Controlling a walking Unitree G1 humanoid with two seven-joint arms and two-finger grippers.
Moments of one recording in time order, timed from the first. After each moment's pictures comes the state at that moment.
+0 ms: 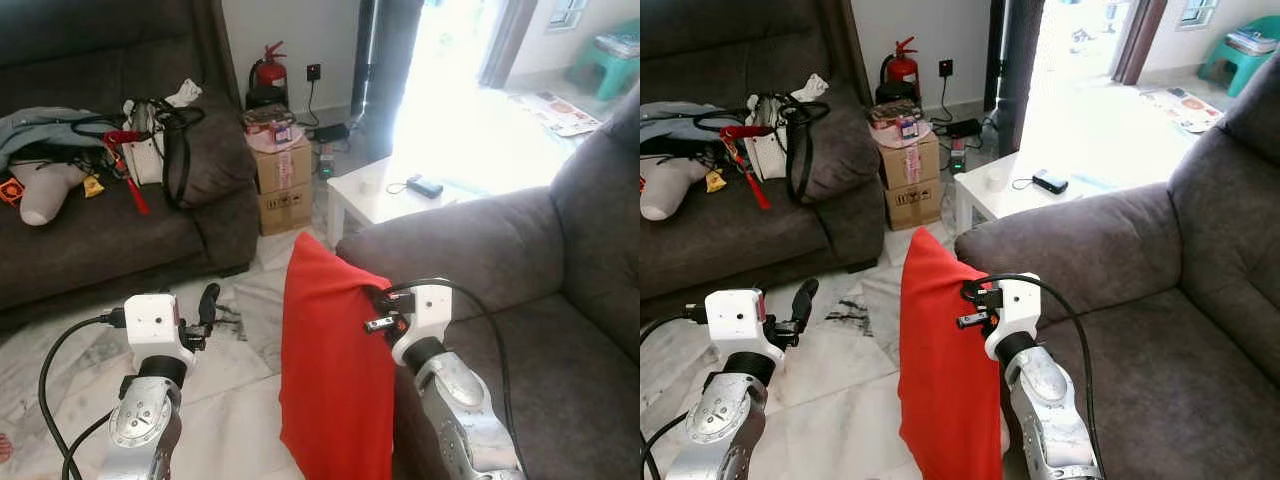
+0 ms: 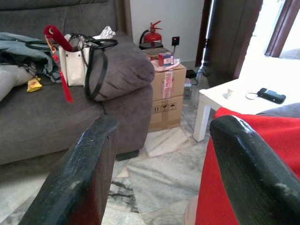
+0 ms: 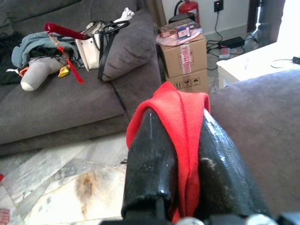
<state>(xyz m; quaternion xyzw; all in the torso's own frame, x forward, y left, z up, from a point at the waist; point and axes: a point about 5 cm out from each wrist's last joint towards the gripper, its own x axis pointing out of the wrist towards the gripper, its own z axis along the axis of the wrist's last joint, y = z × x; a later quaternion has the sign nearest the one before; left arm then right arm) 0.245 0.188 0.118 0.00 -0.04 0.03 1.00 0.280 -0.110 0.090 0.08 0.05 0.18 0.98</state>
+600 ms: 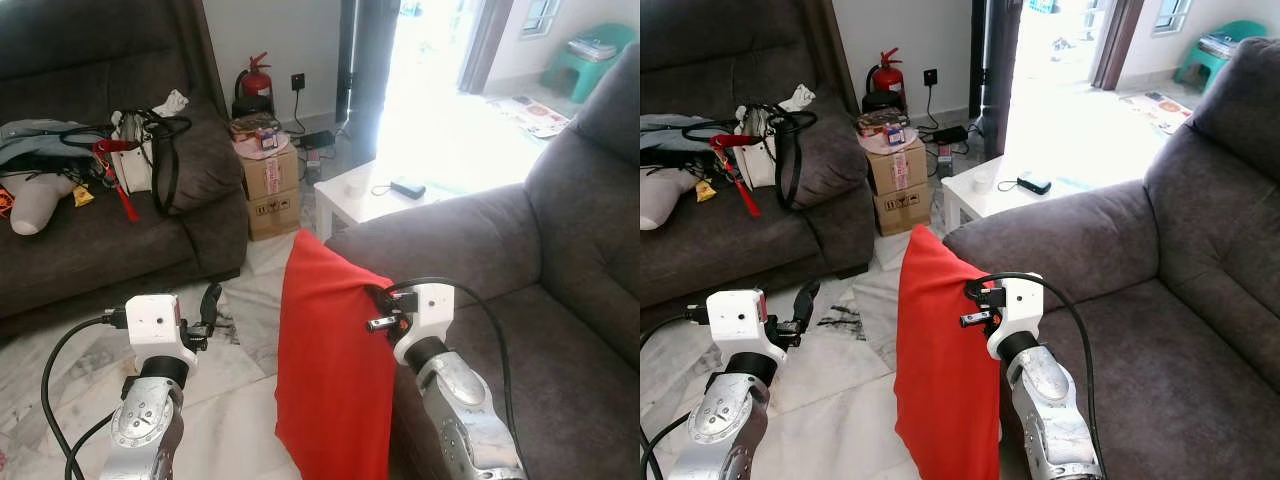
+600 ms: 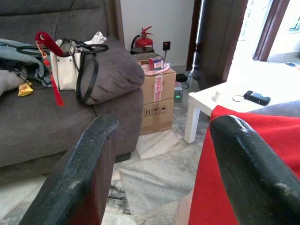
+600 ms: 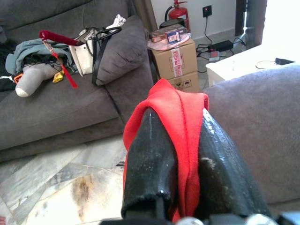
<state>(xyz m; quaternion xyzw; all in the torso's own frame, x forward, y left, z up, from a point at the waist) 0.245 0.186 0.118 -0.01 -0.04 0.03 1.00 0.285 -0.112 0.089 0.08 0.05 0.18 0.98</state>
